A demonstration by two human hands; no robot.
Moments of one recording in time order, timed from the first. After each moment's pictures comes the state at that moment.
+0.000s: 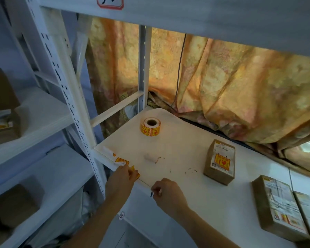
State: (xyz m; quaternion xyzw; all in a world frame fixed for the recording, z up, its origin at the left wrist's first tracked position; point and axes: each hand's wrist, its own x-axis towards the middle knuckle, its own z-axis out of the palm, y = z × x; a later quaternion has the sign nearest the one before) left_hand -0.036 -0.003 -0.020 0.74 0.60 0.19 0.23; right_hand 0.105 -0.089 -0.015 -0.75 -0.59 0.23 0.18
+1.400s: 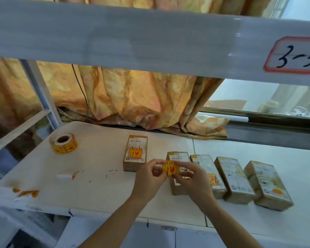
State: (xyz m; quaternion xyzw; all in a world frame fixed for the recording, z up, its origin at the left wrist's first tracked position) left_hand 0.199 -0.173 0.053 0.77 0.24 0.26 0.53; right_hand 0.299 -0.290 0.051 -0.77 -0.30 0.14 0.54
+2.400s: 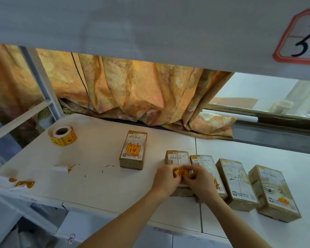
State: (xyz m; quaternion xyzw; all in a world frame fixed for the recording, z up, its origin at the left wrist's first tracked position) left_hand 0.273 -0.197 0.011 0.85 0.26 0.17 0.43; right_hand 0.365 -0.297 0.008 -0.86 -0.36 0.11 0.35
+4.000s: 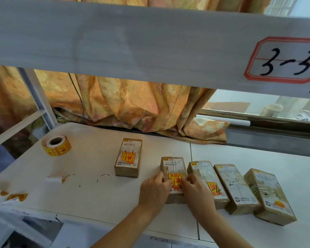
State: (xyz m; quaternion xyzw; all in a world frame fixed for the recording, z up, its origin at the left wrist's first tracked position) left_hand 0.248 -0.191 -0.003 0.97 0.17 0.17 0.07; right_hand 0.343 -0.309 0.006 -0.90 -0.42 0.00 0.09
